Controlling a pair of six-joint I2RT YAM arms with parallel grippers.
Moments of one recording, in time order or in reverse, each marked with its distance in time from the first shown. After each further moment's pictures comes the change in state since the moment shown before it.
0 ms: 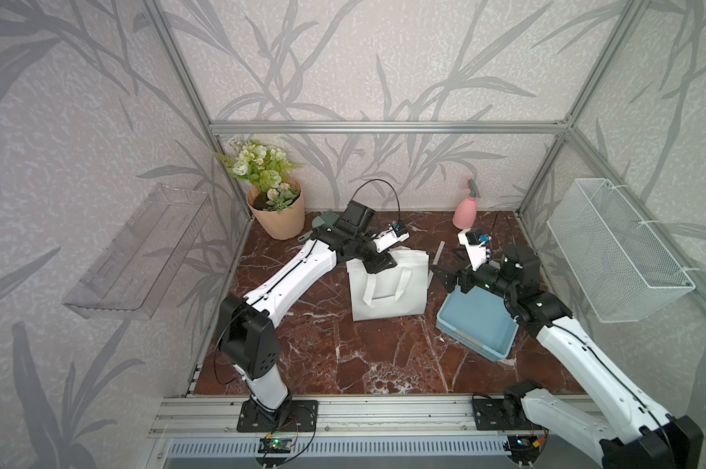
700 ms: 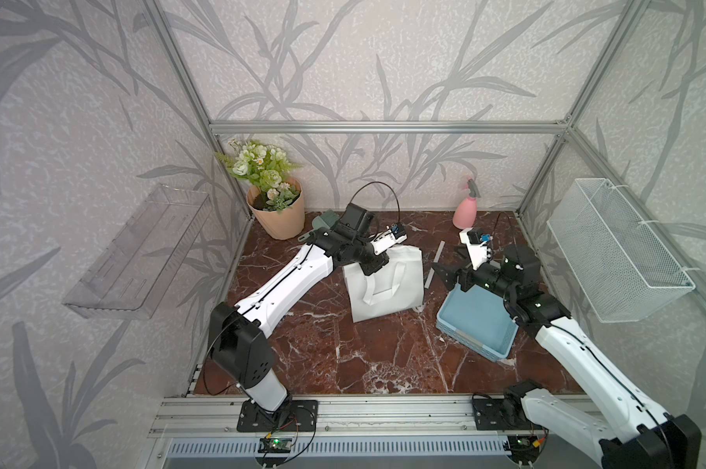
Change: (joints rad) left arm -0.011 -0.096 -0.061 0.006 -0.177 -0.023; right arm -0.006 0.001 -0.024 0.062 0.016 0.005
